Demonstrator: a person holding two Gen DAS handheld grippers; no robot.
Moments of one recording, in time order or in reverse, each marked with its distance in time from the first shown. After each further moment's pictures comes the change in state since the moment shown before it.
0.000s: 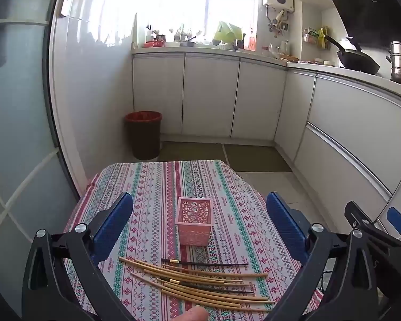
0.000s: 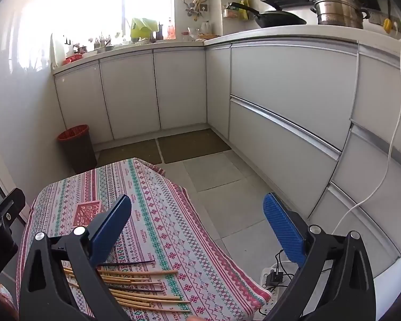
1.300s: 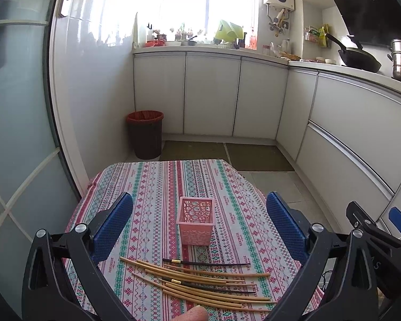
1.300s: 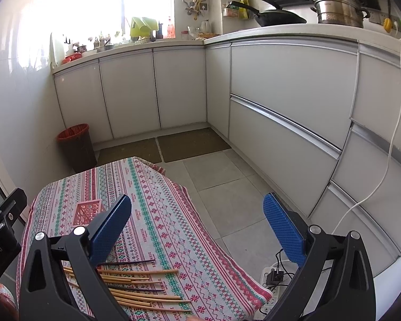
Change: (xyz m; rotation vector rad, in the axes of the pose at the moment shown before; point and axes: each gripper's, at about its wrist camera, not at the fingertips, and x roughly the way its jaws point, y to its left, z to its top) left arm 0.004 0.000 0.002 0.007 0.005 0.014; right arm 0.002 0.000 0.000 -0.002 0.003 0.000
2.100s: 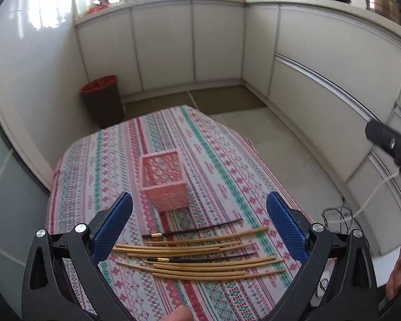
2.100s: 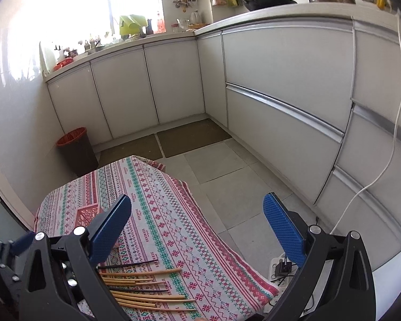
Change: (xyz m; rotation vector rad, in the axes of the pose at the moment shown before) left arm 0.075 -0.037 -0.033 0.238 0.315 -0.203; right arm 0.018 -0.022 0.004 0.085 0.117 0.005
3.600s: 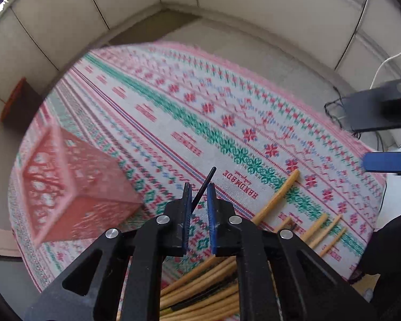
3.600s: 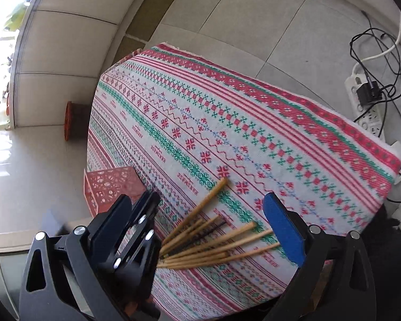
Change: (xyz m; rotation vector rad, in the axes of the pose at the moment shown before) left arm 0.144 -0.006 -0.031 0.427 0.330 -0.169; right arm 0.189 -0.032 -0.100 0.680 0.771 0.271
